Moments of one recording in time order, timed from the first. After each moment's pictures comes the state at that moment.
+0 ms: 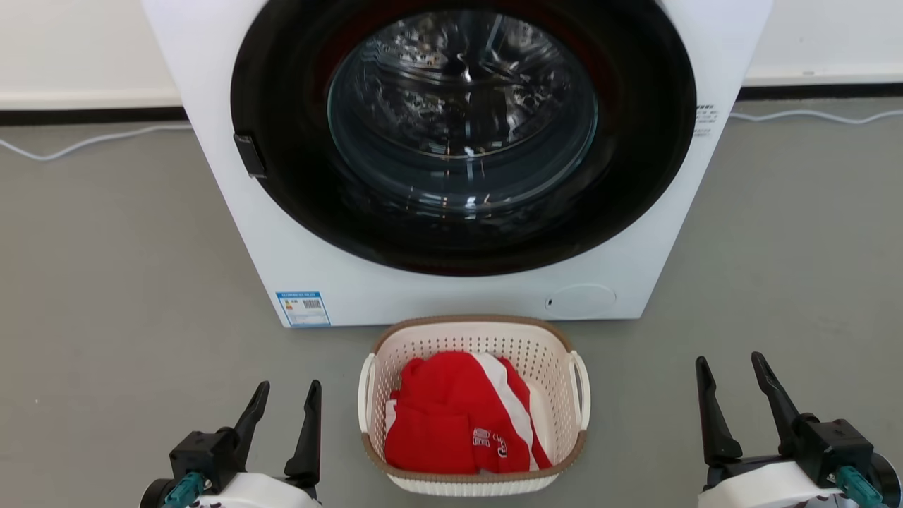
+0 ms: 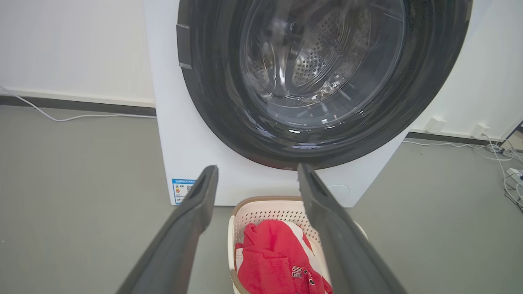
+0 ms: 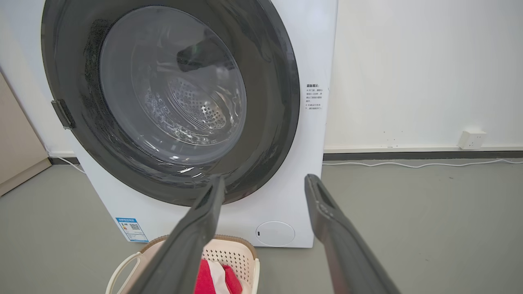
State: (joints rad) left arm -0.01 0.04 -0.03 0.29 -0.22 -0.12 -0.26; right arm 0.02 -0.04 -0.11 0.21 0.03 0.12 -0.25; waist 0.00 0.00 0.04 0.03
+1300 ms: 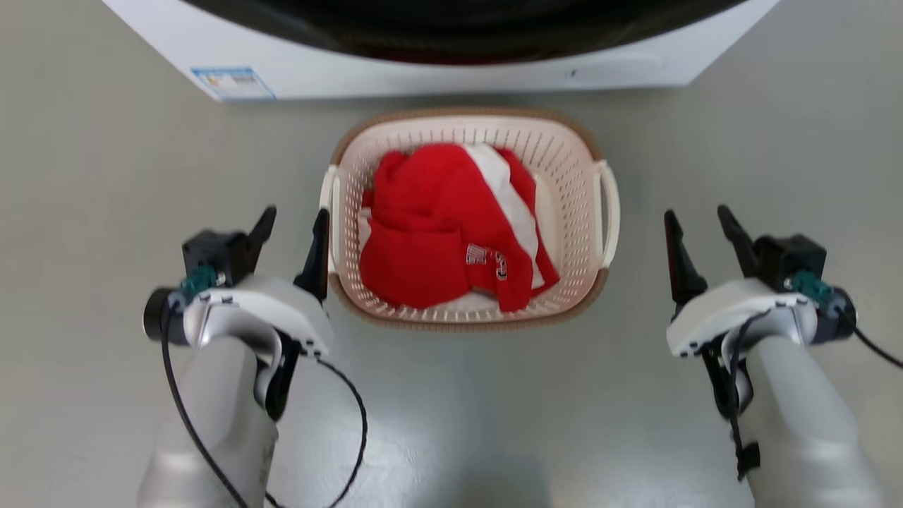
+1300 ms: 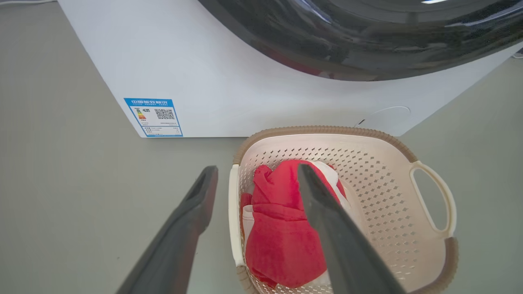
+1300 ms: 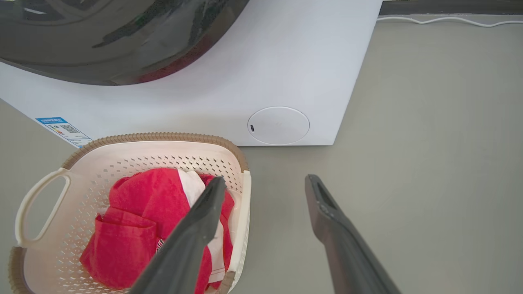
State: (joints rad) left arm -0.56 0.04 -0.05 0.71 -0.18 -0.12 -0.26; right arm -0.54 -0.05 -0.09 0.75 0.03 0.12 -0.25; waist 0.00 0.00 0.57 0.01
